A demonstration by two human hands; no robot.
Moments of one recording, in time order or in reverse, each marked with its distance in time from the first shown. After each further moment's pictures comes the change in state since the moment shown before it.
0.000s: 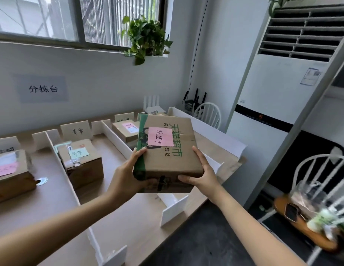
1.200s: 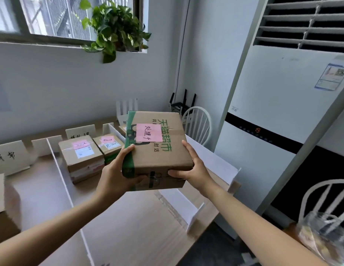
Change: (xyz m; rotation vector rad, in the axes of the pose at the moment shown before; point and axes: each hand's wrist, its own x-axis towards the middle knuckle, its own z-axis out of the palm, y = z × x) left_hand 0.253 -0.044 0.221 0.047 0.061 -0.053; right_hand 0.271 0.102 -0.197 0.048 -0.062 0.031
